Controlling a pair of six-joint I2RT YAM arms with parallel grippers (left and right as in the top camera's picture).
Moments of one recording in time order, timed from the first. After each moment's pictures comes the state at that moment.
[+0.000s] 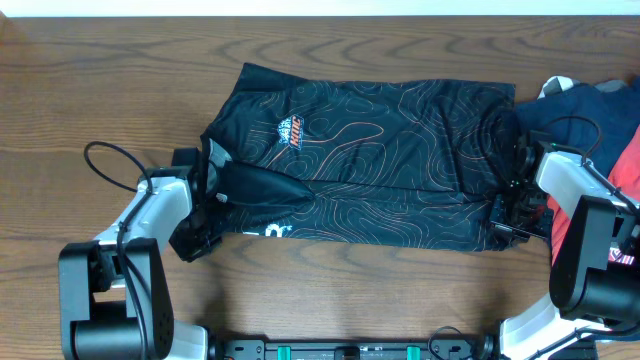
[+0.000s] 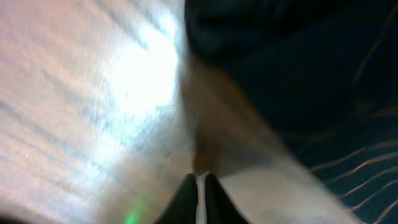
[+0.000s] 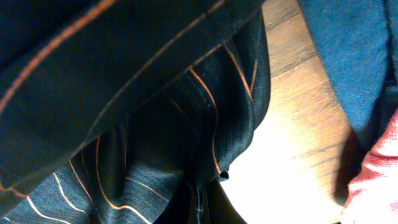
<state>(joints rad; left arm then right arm) 0.04 1.64 0.83 -0.91 -0.03 -0.63 -0.20 1.81 0.99 -0.99 0.18 0.28</state>
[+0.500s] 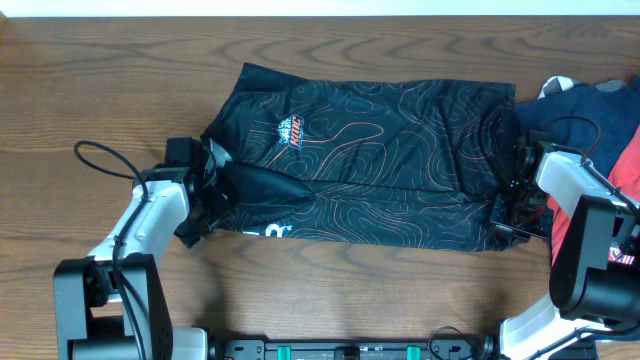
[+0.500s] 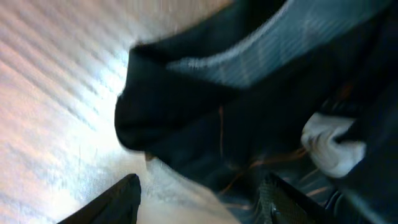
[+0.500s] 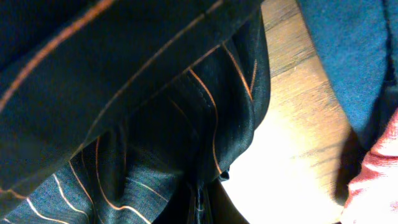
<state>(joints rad) 0.05 1.59 0.83 -0.73 -0.01 -0.64 -0.20 1.82 0.99 -0.99 0.18 0.28</state>
